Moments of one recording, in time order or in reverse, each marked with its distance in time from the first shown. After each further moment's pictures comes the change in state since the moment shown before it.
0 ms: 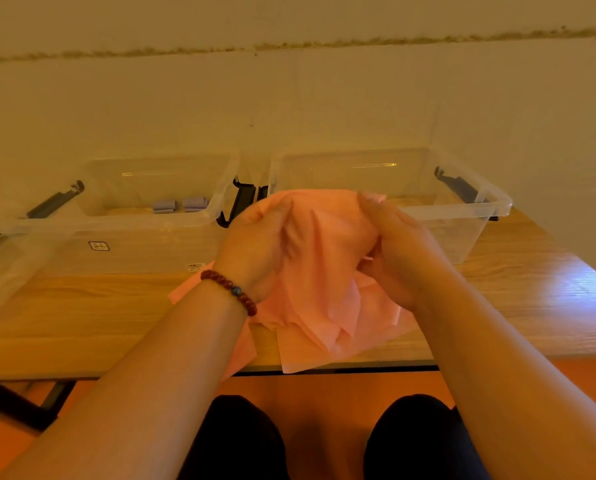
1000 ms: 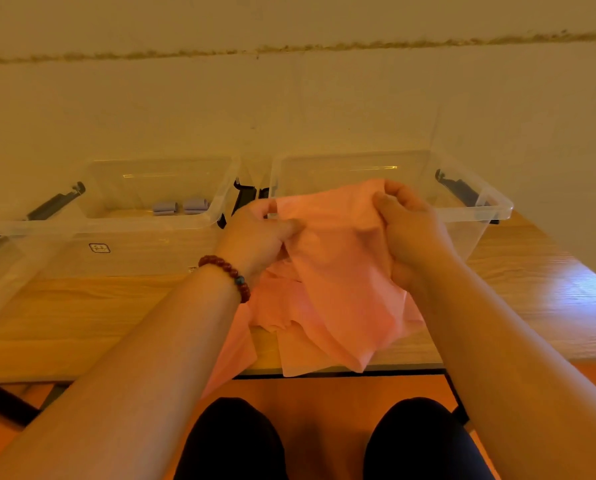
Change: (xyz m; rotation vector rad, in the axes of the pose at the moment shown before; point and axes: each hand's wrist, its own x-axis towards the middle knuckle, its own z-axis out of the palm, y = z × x) left_hand 0.011 0.010 -0.002 0.297 -0.039 -0.007; right_hand 0.031 -0.003 -0.007 -0.134 0.176 -0.203
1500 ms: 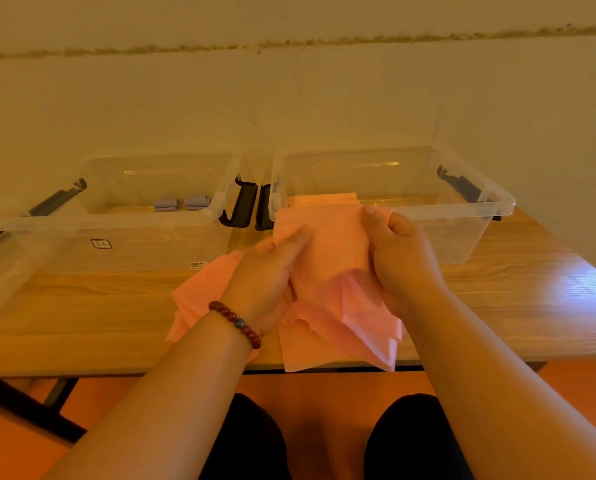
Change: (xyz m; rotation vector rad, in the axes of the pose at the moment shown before) left_hand -0.036 -0.031 0.011 -0.435 -0.137 -0.156; right_hand -0.029 0.018 0.003 -0.163 0.006 0.033
